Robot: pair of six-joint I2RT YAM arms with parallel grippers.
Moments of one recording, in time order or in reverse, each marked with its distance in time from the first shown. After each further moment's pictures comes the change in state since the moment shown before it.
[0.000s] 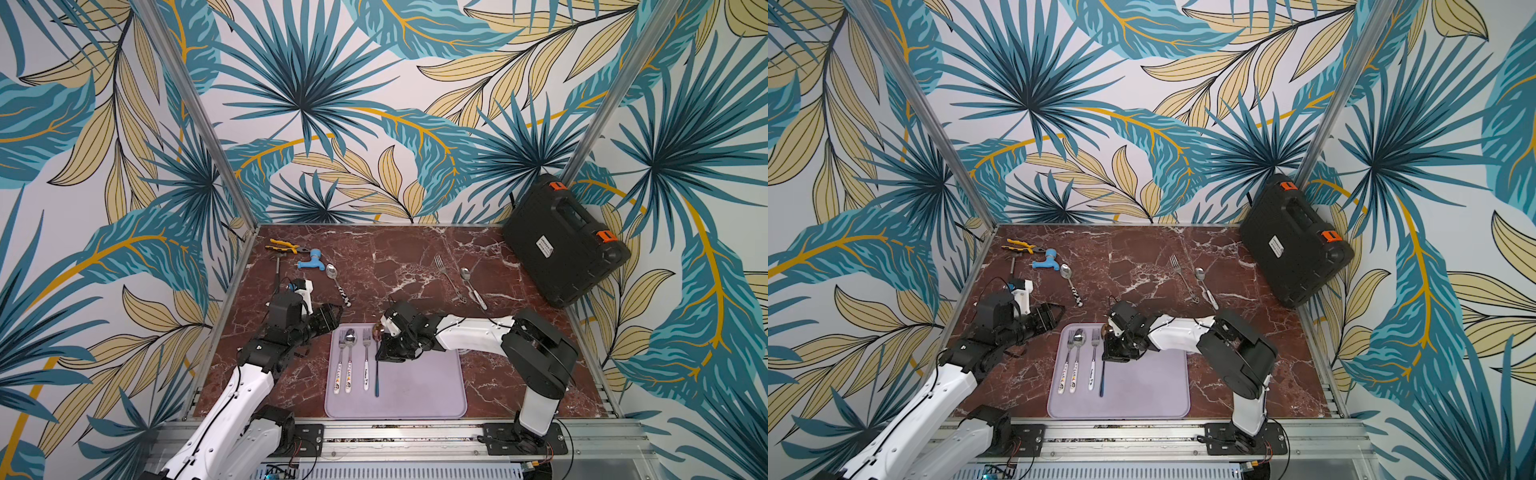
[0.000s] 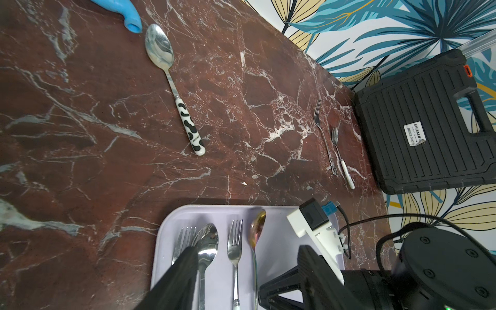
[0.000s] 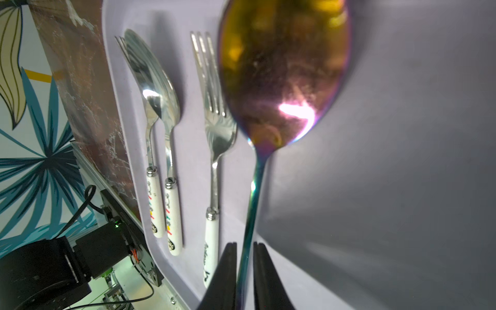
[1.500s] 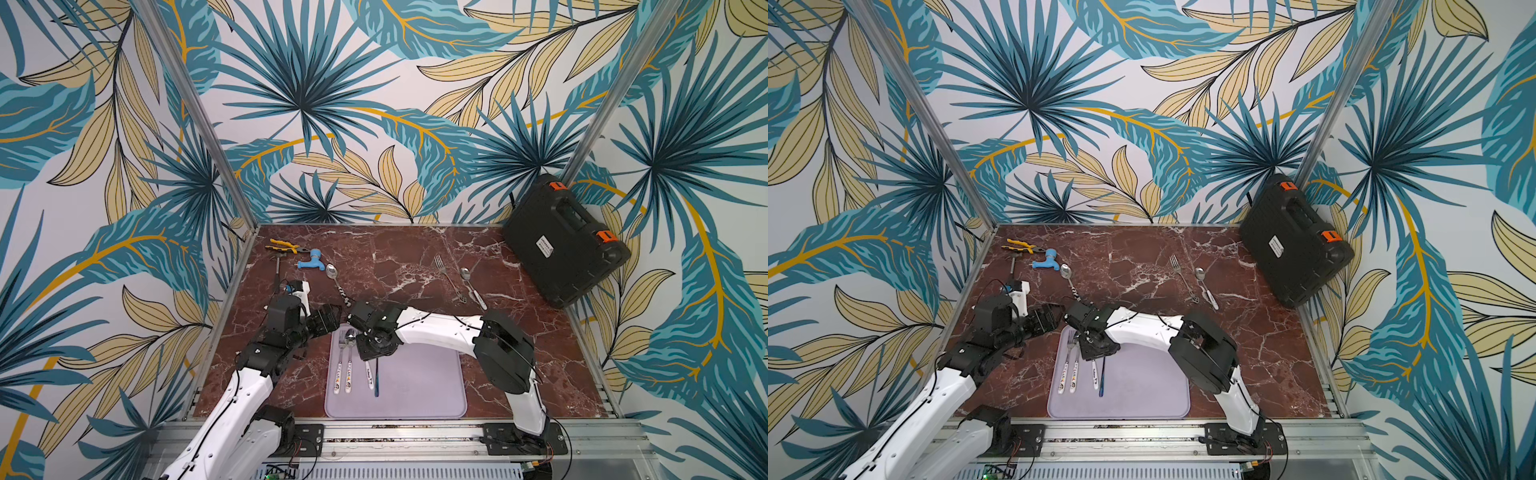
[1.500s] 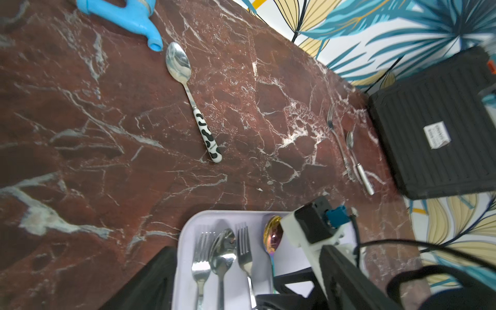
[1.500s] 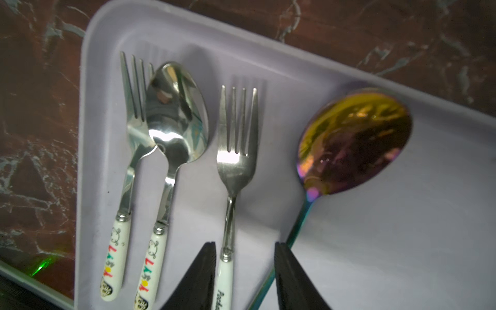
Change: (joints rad) left arm 0.011 -0.032 -0.023 0.000 -0.056 0.057; right arm 0.165 0.246 0.530 -0.514 0.406 -0.116
